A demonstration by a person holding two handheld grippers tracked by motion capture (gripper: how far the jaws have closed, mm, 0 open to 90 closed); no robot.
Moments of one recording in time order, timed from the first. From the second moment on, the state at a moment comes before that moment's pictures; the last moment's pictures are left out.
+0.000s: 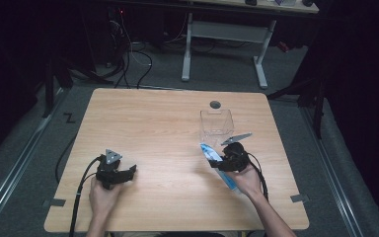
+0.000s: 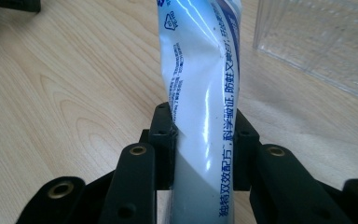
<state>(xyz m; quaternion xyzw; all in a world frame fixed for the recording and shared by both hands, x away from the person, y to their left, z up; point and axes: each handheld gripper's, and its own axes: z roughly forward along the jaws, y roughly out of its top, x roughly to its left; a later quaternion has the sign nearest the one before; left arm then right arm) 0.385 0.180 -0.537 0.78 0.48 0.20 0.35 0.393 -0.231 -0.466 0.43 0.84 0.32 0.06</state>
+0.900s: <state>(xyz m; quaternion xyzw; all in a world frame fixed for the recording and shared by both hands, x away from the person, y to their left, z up) 0.385 0.180 -0.537 0.77 0.49 0.20 0.35 0.399 -0.268 -0.422 0.44 0.81 0.38 0.08</state>
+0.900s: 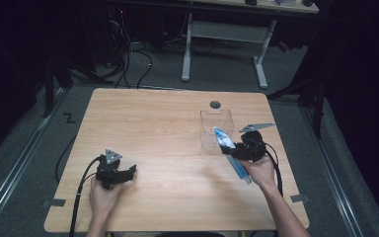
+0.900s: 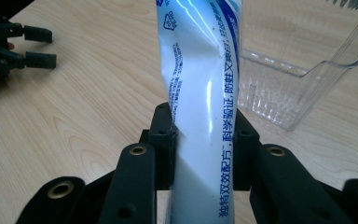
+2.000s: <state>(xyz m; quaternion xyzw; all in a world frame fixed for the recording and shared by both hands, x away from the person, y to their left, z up) 0.385 0.180 -0.537 0.77 0.49 0.20 0.35 0.442 -0.272 -0.369 0.44 0.77 0.45 0.12</state>
